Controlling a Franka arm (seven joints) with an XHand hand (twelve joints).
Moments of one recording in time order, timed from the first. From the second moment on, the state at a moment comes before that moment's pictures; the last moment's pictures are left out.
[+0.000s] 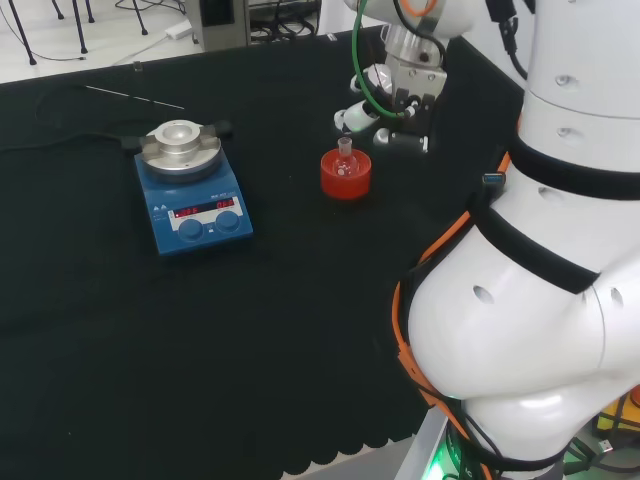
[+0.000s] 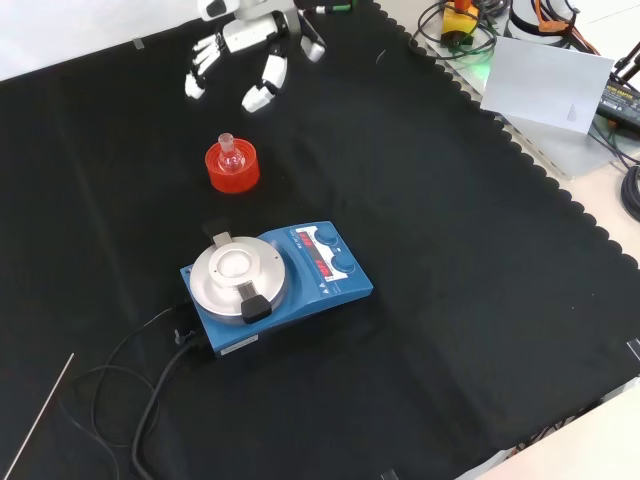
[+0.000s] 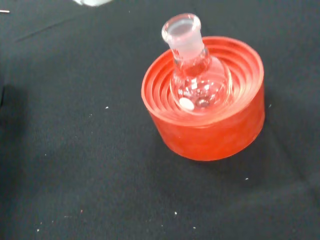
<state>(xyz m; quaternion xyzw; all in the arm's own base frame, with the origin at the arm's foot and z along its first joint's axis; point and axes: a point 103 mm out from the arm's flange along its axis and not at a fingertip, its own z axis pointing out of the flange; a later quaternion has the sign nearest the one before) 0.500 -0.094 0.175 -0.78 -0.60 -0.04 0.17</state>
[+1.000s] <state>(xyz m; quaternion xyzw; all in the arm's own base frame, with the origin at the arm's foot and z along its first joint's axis) 0.515 -0.127 0.123 -0.76 -0.60 -0.09 0.22</state>
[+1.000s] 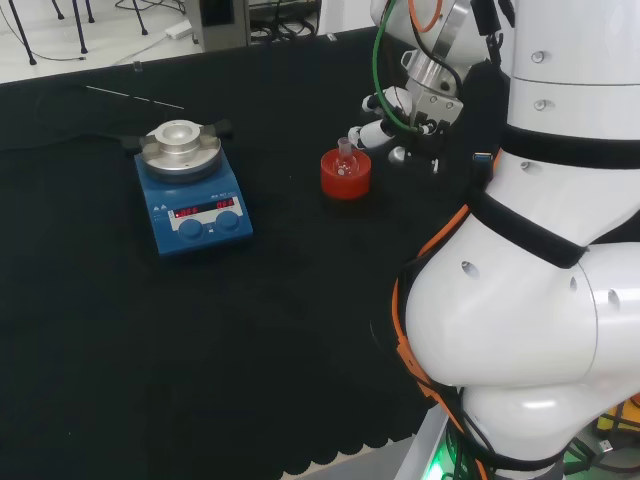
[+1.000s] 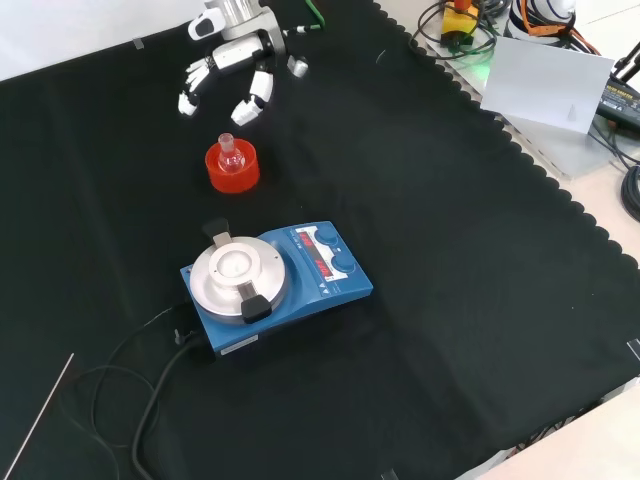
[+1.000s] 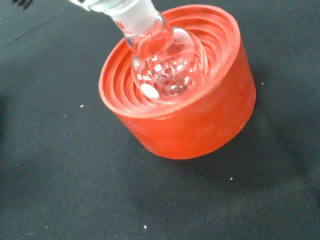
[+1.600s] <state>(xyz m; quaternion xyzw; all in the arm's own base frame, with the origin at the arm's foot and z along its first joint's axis) 0.526 -0.129 0.101 -0.76 -0.61 -0.11 0.21</state>
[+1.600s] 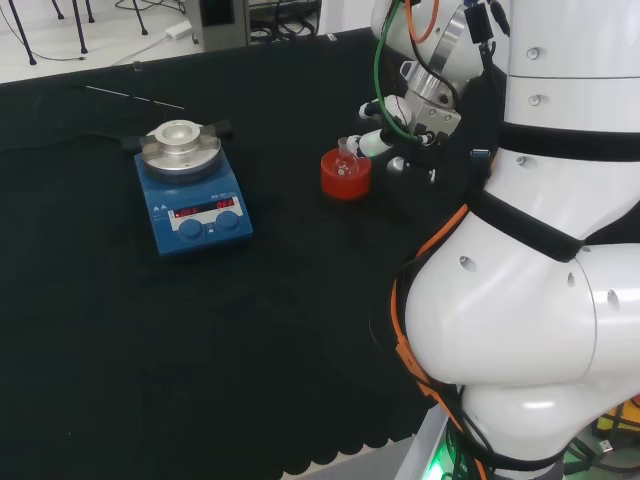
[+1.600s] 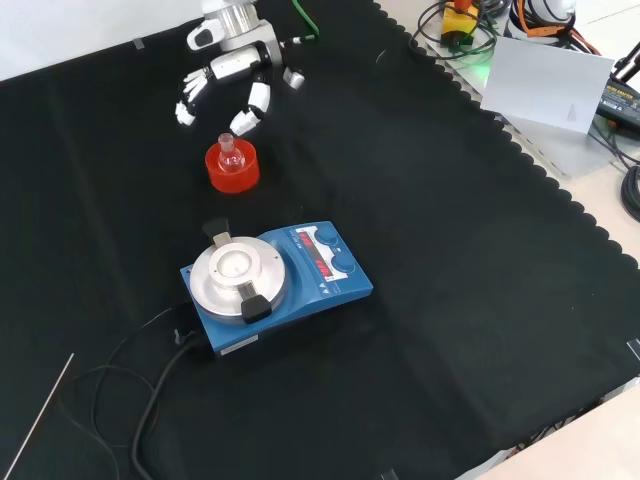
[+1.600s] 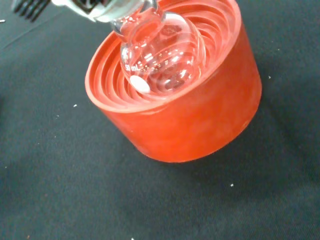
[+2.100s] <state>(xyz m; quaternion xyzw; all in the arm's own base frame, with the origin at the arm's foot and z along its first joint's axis) 0.533 -0.128 0.093 -0.75 -0.61 -0.12 0.21</state>
